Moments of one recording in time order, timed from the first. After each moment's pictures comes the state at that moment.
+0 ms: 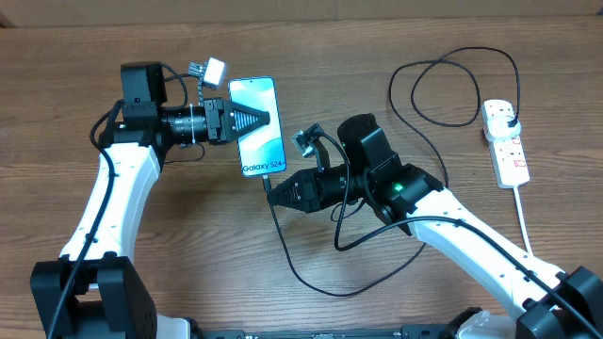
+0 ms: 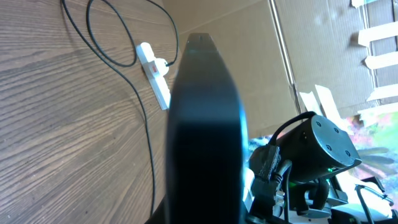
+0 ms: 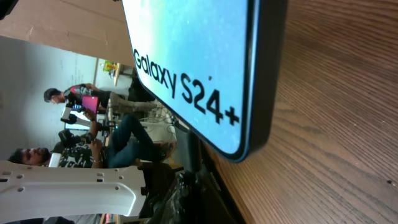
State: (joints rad) left arm 0.03 1.62 1.20 -0.42 1.35 -0.35; right arm 0.62 1.49 0.99 -0.16 -0.90 0.65
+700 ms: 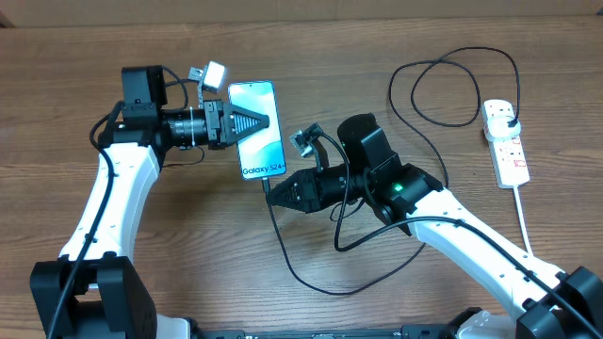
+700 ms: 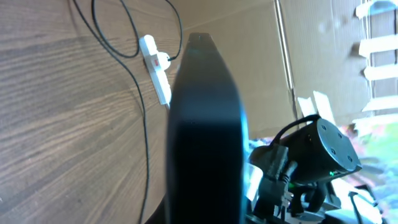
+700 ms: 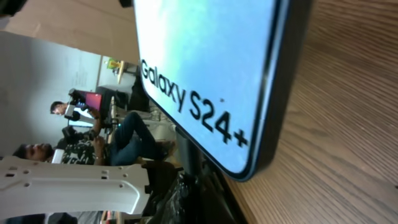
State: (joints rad) left arm 0.03 1.62 1.20 -0.49 1.34 -0.38; right arm 0.62 1.49 0.99 -0.14 -0.91 0.65
